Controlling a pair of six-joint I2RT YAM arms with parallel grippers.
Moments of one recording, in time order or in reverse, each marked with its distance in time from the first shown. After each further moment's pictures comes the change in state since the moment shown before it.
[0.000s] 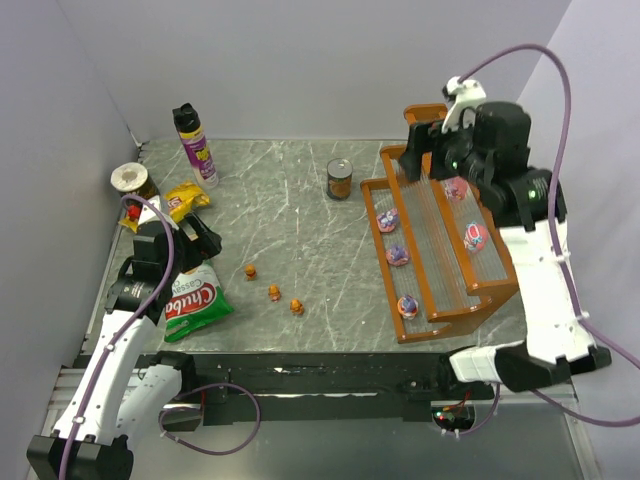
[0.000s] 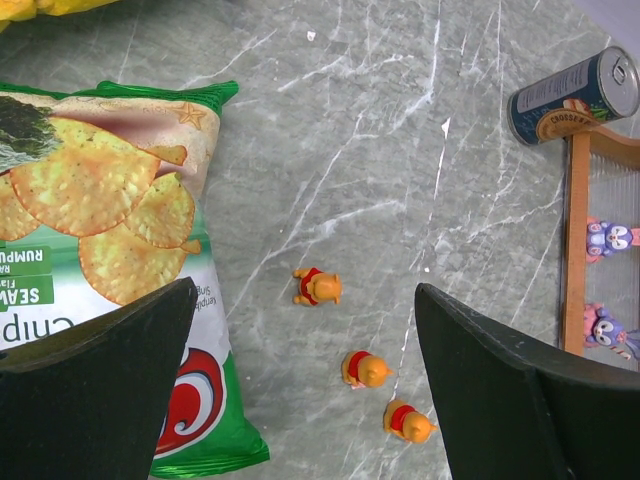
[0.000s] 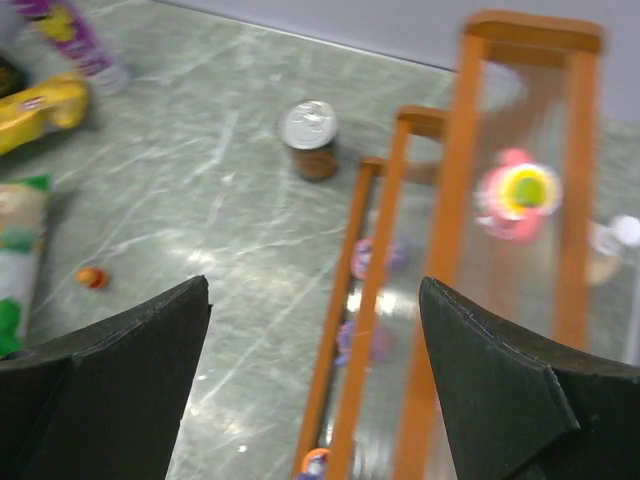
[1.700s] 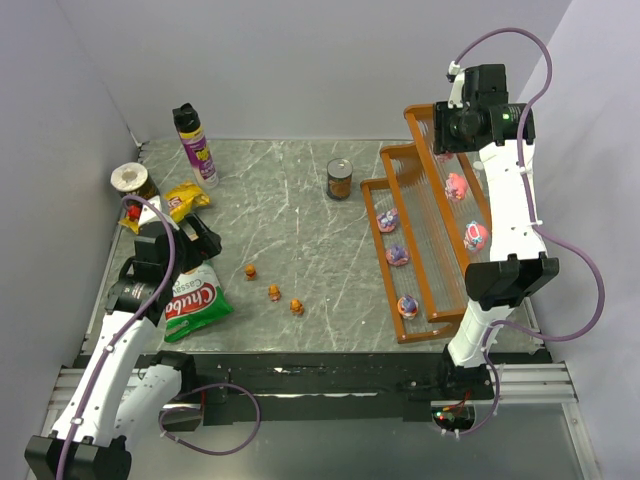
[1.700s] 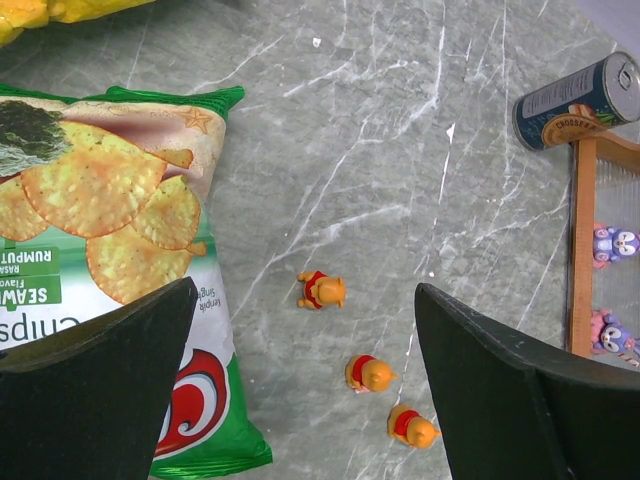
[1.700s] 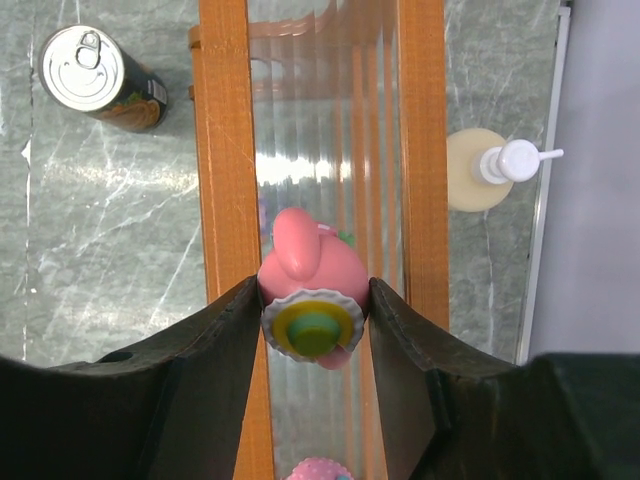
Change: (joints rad) left arm -0.019 -0.005 0.000 -0.001 -0.036 0.000; right arm -0.193 0.501 0.423 -0.288 0.120 -0.071
